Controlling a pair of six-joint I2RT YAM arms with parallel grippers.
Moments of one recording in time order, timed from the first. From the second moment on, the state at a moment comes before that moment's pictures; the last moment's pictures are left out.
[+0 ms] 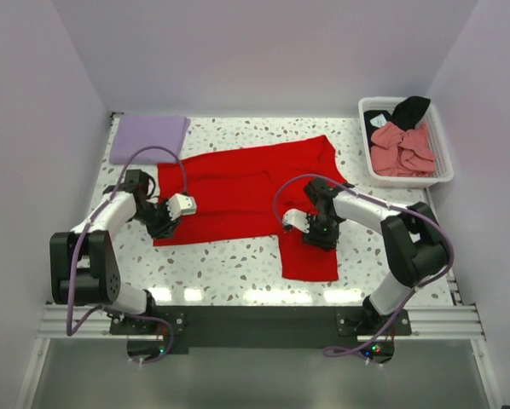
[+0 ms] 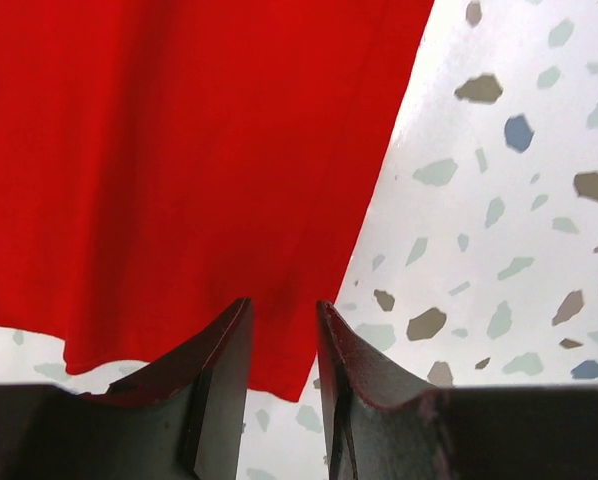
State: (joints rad) left arm 0.06 1.46 0.87 -0.81 0.50 1.16; right arm 0.47 1.67 0.97 -0.85 -0.10 -0.92
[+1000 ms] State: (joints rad) left arm 0.08 1.38 0.68 -0.76 0.39 1.51; right arm 0.47 1.59 0.90 -0.87 -0.10 -0.89
